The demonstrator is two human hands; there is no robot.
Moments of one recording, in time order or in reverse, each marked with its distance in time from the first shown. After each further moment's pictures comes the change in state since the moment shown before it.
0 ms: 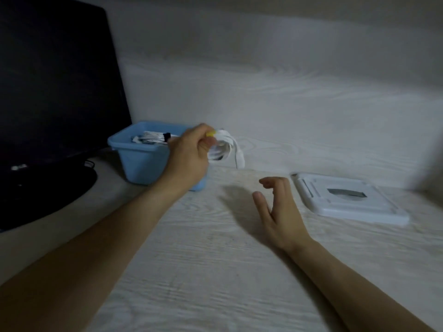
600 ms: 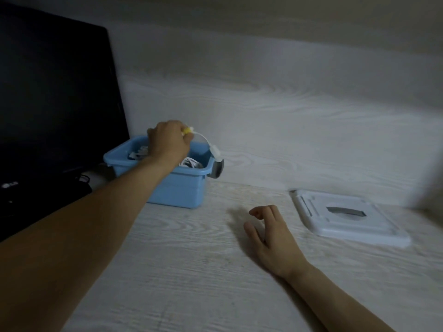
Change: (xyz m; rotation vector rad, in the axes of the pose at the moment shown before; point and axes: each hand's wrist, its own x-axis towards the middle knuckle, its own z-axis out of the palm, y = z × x) left_hand 0.083 -0.044 -0.010 0.528 0.005 -0.212; right_hand 0.000 0.011 0.006 -0.050 -0.183 0.055
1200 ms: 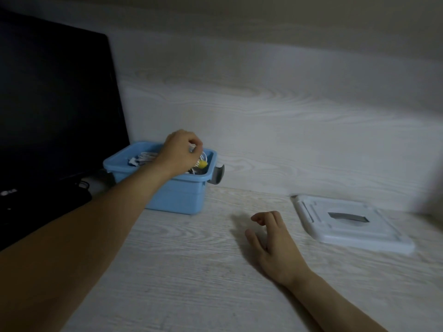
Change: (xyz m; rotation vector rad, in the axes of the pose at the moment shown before) left_hand -0.004 -0.002 0.007 -0.254 -0.204 0.146; right_hand 0.000 0.000 0.001 0.010 -0.010 0.047
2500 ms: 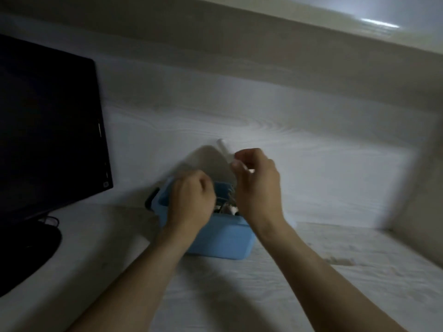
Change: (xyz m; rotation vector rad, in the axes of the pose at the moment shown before) left_hand -0.041 0.042 0.017 -0.273 0.235 -0.011; right_hand 0.126 -0.129 -0.037 0.048 0.541 -0.032
